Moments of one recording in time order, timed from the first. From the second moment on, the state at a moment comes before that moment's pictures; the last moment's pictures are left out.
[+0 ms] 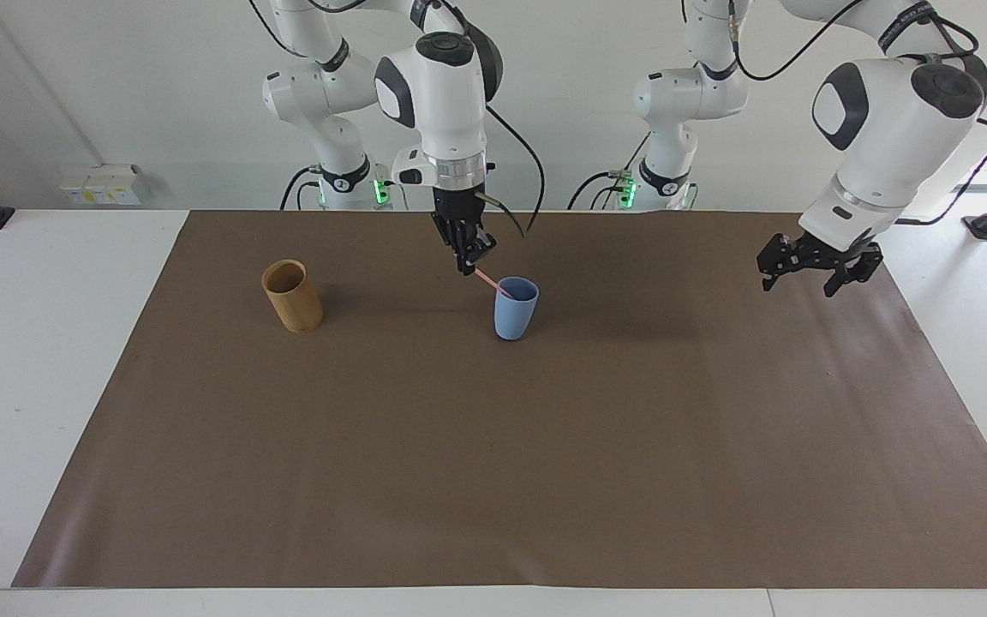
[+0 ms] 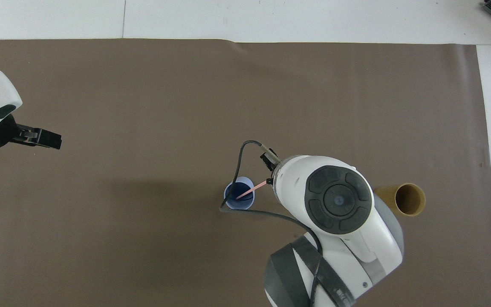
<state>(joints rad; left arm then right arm) 0.03 0.00 -0.07 -1.73 0.02 1.75 0.16 0.32 0.00 0.25 -1.94 -0.09 2.10 1.47</state>
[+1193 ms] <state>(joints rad) 0.03 -0.04 -0.08 -1.57 0.01 1.54 0.13 0.31 0.02 0.24 -1.94 -0.12 2.14 1.39</state>
